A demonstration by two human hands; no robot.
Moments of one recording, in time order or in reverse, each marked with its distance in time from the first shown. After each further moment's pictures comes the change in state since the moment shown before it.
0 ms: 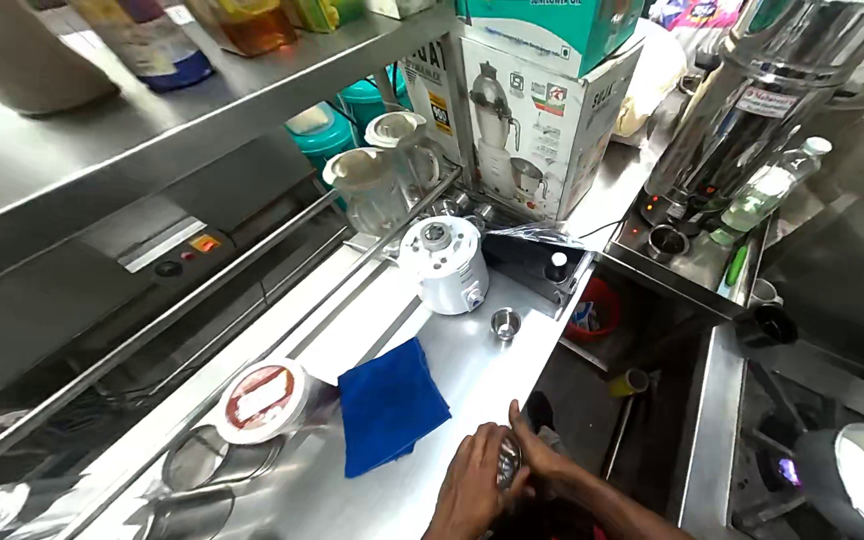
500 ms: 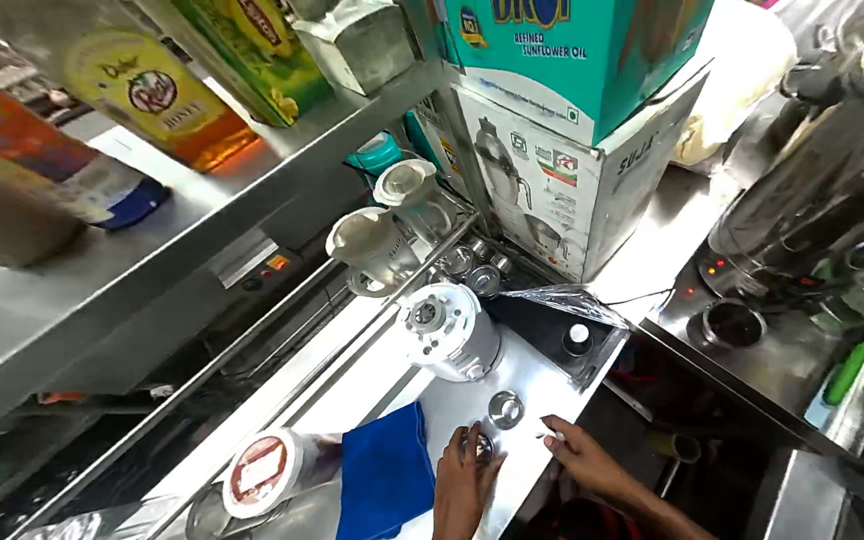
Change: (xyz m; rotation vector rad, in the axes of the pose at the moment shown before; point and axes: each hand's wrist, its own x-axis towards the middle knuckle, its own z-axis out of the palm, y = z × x) left_hand 0.114 -0.060 0.067 0.226 0.033 -0.485; right_hand 0.032 -0.135 -0.175 -0.471 0.025 -0.206
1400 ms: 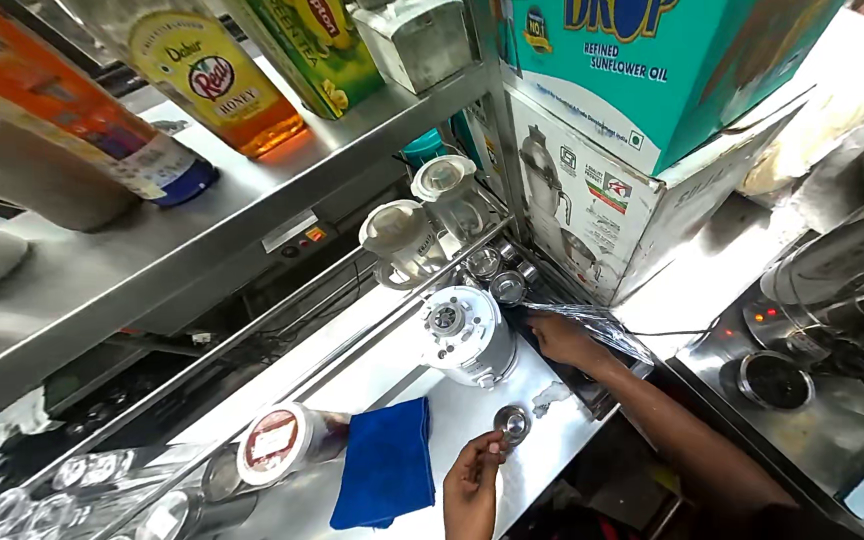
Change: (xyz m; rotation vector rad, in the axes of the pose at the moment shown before) left_hand 0.035 0.102 -0.065 -1.068 0.225 -0.447; right_hand 0.180 -0.134 -0.092 -0.981 0.052 -0.374
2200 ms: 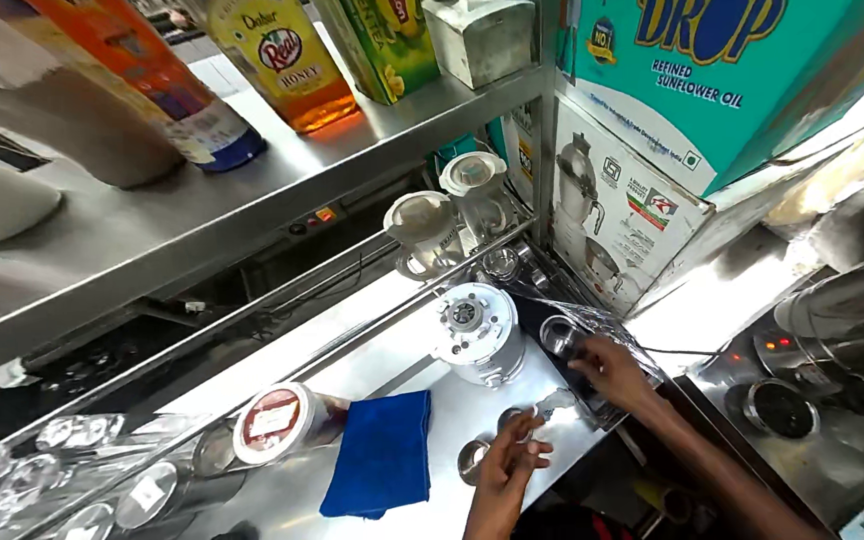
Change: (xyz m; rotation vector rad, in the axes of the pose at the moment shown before) left_hand 0.012 0.011 0.020 -0.364 -0.354 -0.042; right_hand -0.083 0.010 -0.013 0.201 0.293 -0.093
